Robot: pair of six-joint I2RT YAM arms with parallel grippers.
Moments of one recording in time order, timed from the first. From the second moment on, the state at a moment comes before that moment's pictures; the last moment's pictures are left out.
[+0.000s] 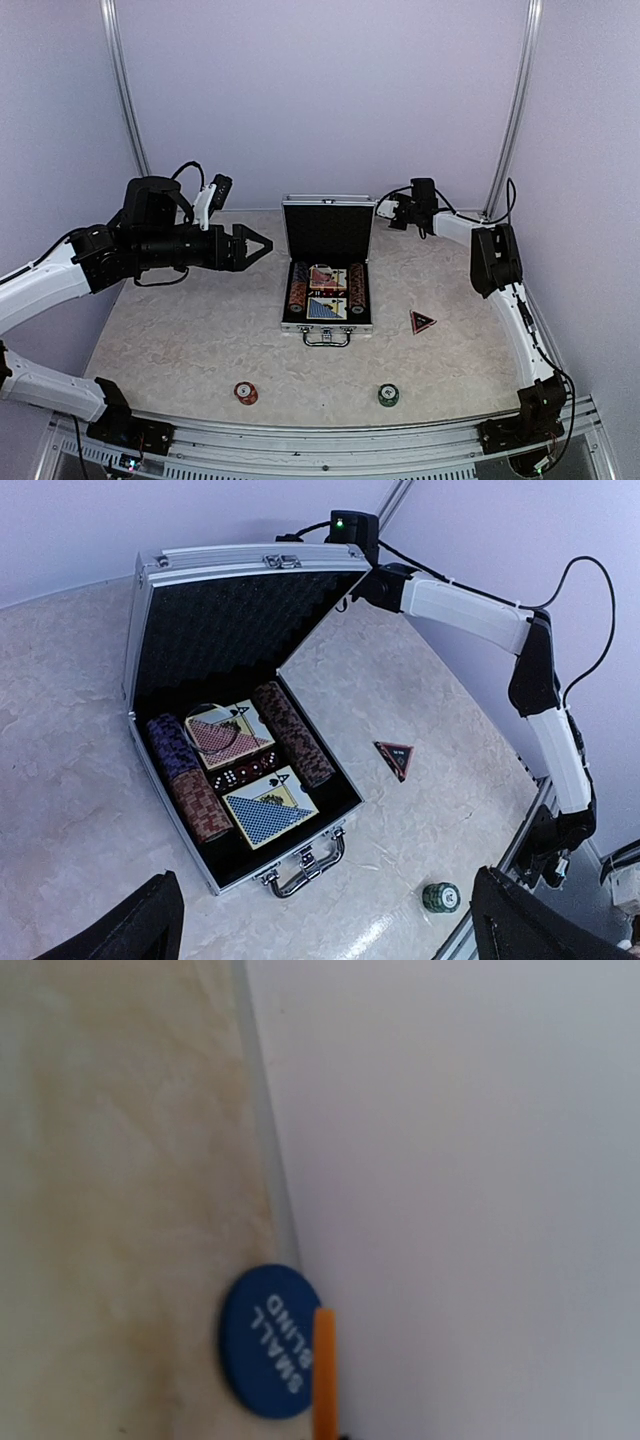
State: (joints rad) left arm -0.74 1.13 1.03 -0.33 0.14 -0.42; right arm 0.24 2.78 2.38 0.00 -0.37 -1.22
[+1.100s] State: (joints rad) left arm -0.61 1.17 1.04 -0.41 0.12 -0.45; right arm 0.22 2.83 2.33 0.10 -0.42 -1.74
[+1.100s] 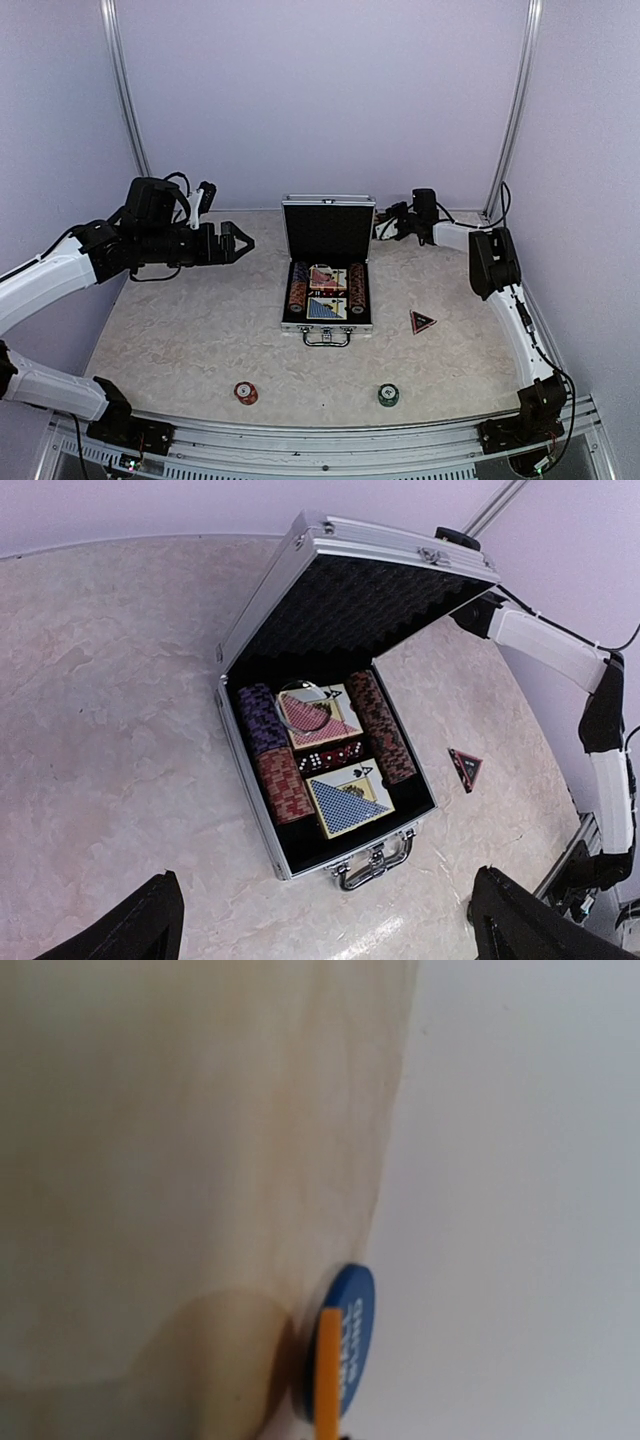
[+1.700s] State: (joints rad) left arm -0.50 1.14 0.93 -0.37 0.21 -0.44; right arm 0.22 2.67 2.18 -0.02 -0.49 -1.63
